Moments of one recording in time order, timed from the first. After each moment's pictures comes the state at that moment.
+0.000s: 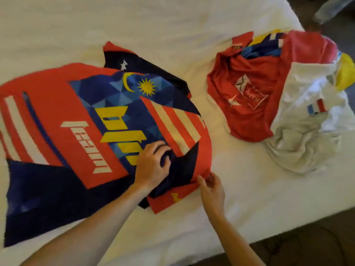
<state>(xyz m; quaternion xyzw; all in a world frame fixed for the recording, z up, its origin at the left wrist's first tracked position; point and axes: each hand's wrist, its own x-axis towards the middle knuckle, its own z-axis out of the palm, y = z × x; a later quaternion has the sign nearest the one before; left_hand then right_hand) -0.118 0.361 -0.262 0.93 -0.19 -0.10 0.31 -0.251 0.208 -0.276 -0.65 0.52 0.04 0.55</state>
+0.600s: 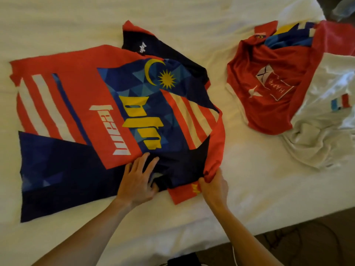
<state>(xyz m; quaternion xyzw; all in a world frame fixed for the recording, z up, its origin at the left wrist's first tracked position) -0.175 0.484 -0.301 0.94 -0.26 -0.20 0.10 -0.255 0.250 -0.278 -0.82 0.43 0.14 0.36</state>
